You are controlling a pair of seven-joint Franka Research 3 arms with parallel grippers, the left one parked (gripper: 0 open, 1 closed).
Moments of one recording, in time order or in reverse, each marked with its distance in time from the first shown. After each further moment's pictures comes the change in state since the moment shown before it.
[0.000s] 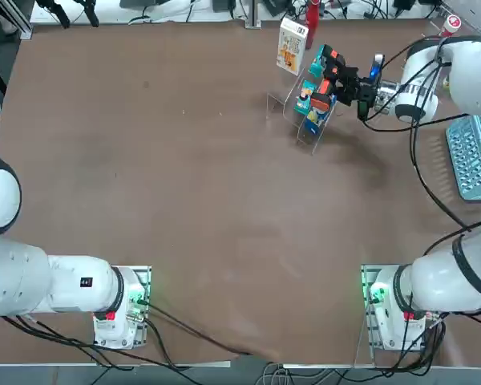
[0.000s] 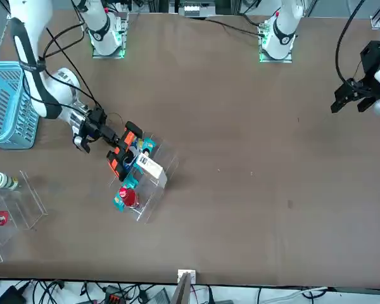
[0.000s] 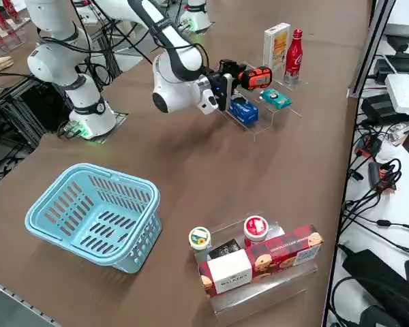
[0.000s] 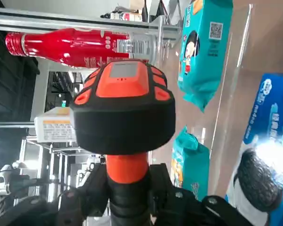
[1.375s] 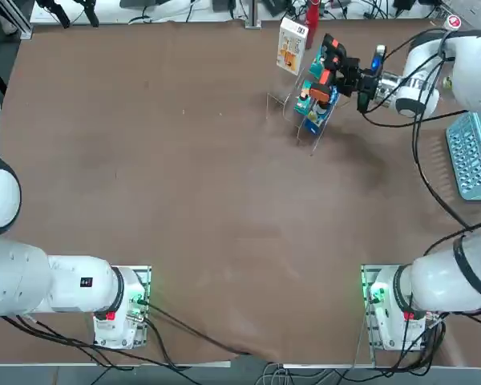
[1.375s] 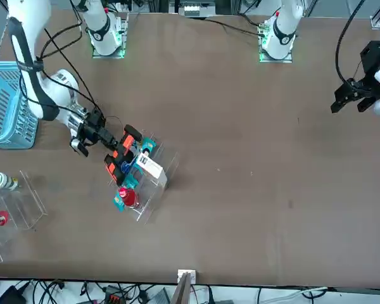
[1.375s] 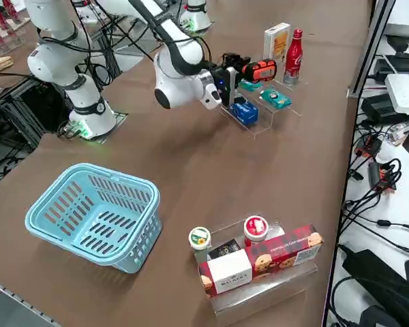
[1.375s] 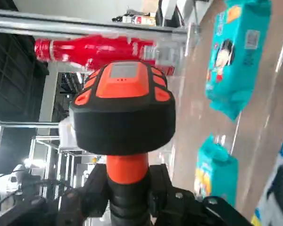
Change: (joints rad) arm 0.012 -0.049 0.002 -0.006 0.012 -0.008 0.017
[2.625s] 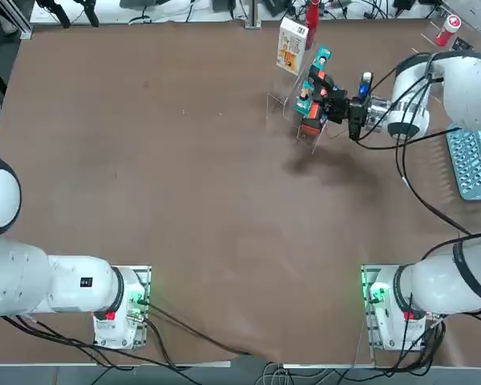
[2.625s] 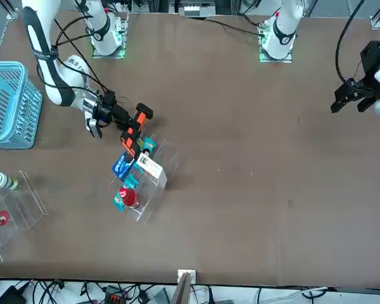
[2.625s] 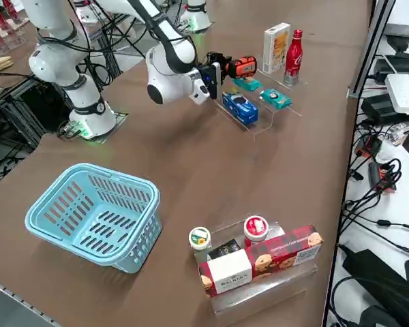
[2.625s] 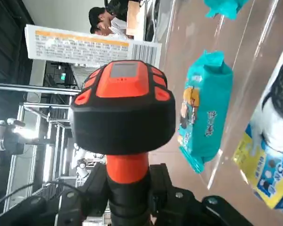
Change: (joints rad) arm 0.080 -0.039 0.009 -0.143 0.000 -0.021 -0.133
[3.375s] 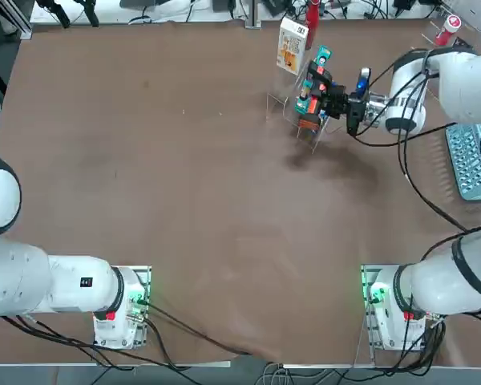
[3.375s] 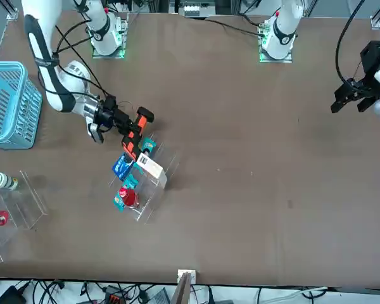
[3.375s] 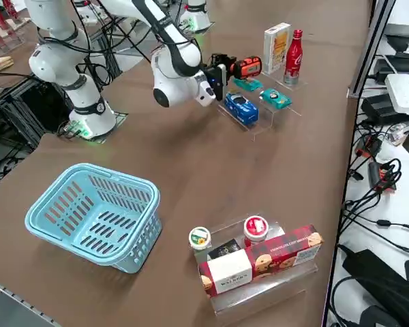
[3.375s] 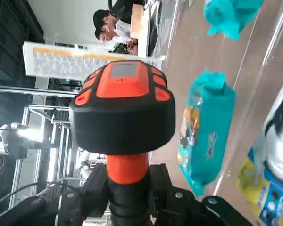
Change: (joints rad) arm -0.002 0.068 -0.015 0.074 0.001 -0.015 -0.002
